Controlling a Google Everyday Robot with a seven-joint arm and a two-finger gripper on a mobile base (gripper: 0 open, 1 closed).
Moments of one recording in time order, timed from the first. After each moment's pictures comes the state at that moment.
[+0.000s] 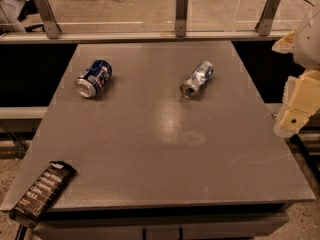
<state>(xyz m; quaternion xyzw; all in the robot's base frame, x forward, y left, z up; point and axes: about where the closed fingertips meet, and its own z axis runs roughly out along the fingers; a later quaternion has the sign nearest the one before) 0.438 -0.216 0.978 -0.60 0.78 -0.04 0.16</state>
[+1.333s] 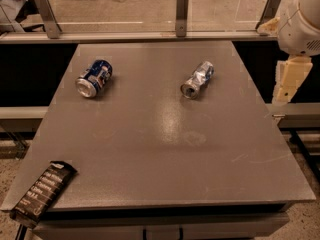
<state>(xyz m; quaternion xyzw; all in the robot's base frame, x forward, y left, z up) 0.543 -0.248 0.955 -0.69 0.69 -0.11 0.18</state>
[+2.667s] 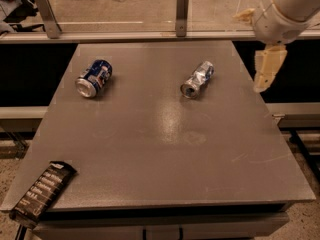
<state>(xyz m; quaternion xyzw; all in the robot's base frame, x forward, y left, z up) 0.585 -0.212 0.959 -0.75 0.61 -0.12 0.21</state>
